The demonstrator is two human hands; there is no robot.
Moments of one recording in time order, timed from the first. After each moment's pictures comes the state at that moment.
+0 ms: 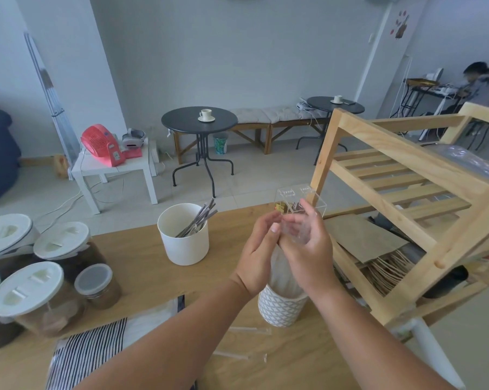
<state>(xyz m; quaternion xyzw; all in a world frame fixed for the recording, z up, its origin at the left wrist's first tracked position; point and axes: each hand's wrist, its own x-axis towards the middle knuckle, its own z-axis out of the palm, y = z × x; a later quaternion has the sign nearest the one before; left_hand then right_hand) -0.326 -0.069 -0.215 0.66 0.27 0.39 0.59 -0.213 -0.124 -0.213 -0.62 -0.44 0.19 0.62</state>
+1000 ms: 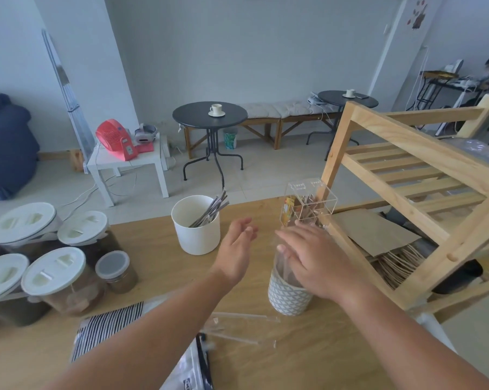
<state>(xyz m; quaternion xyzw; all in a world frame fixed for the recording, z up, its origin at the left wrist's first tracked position) -0.377 -0.043 -0.249 0.62 0.41 0.34 0.58 -0.199 -0.146 -0.205 -0.69 -0.72 0.01 0.11</state>
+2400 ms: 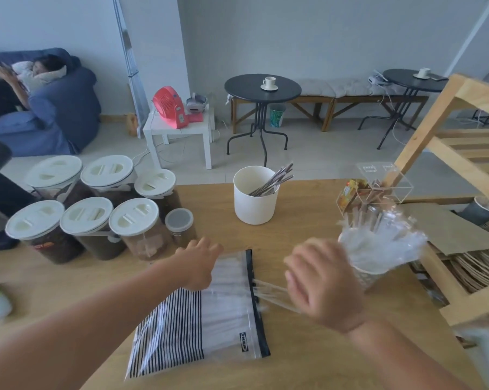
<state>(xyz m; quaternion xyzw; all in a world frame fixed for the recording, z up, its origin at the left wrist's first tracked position) -0.588 -0.025 -0.300 0.83 0.50 -0.20 0.16 -0.312 -0.157 -0.267 -0.48 -0.81 -0.17 0.27</state>
